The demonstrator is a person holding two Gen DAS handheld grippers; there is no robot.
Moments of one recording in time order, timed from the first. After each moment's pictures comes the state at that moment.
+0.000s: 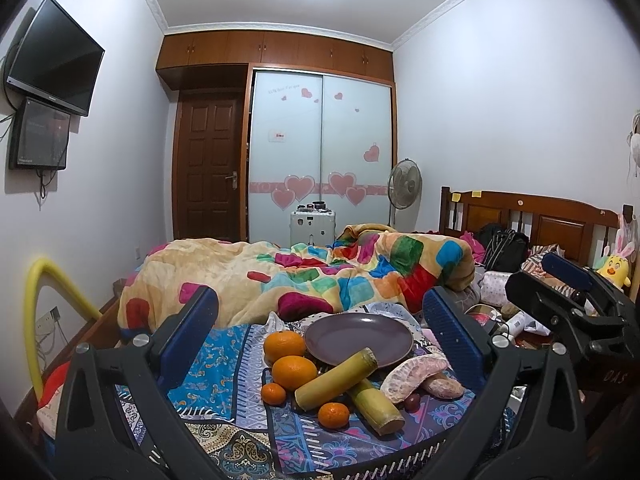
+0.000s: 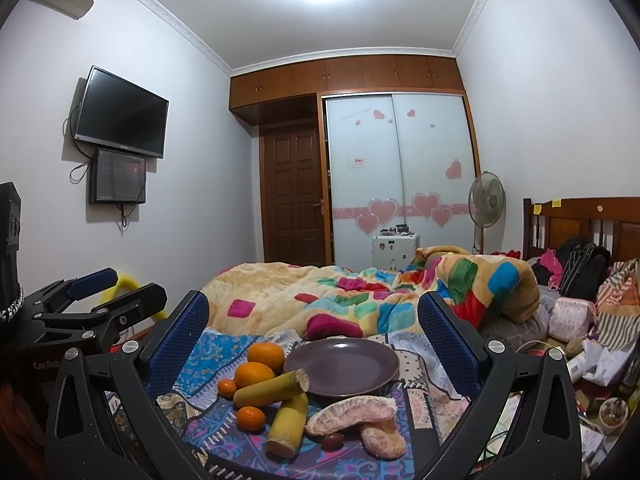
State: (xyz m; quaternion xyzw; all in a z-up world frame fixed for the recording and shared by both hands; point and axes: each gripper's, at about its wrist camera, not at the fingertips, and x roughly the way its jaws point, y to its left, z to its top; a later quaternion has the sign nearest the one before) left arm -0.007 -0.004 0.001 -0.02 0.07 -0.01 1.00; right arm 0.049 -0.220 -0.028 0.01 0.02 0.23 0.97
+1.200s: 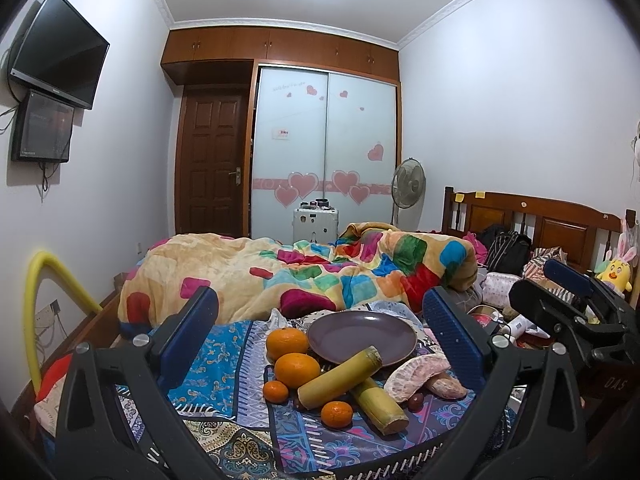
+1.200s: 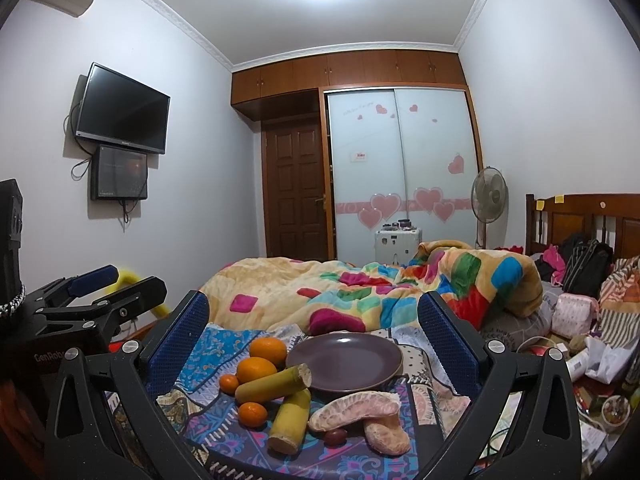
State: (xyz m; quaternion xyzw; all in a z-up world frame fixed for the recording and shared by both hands) left arm -0.002 0.001 -0.005 -0.03 0.07 0.00 1.00; right arm 0.052 -0.219 -0.032 0.02 0.03 0.24 0.97
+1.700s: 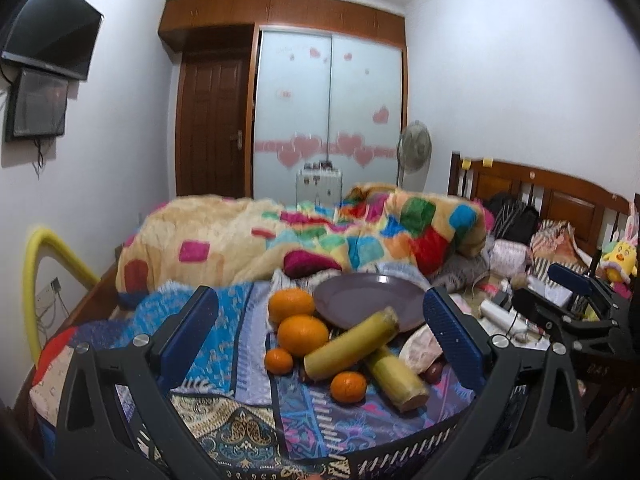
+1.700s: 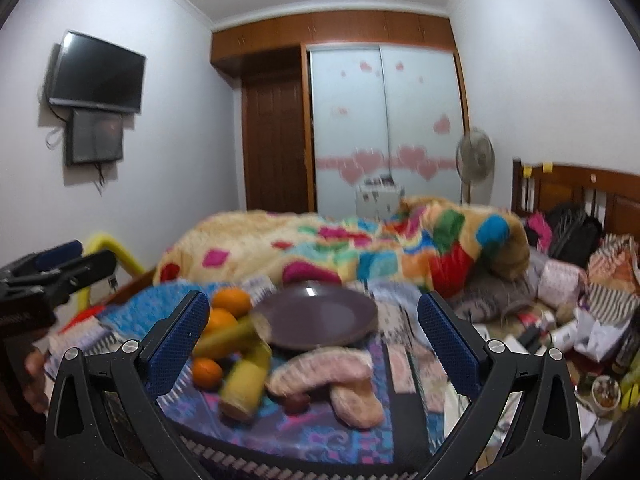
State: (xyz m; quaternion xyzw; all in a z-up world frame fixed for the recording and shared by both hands) left arm 0.037 0.007 -0.043 -0.02 0.15 0.00 0.99; right arm 0.101 -0.236 -0.079 0.00 0.14 0.21 0.97
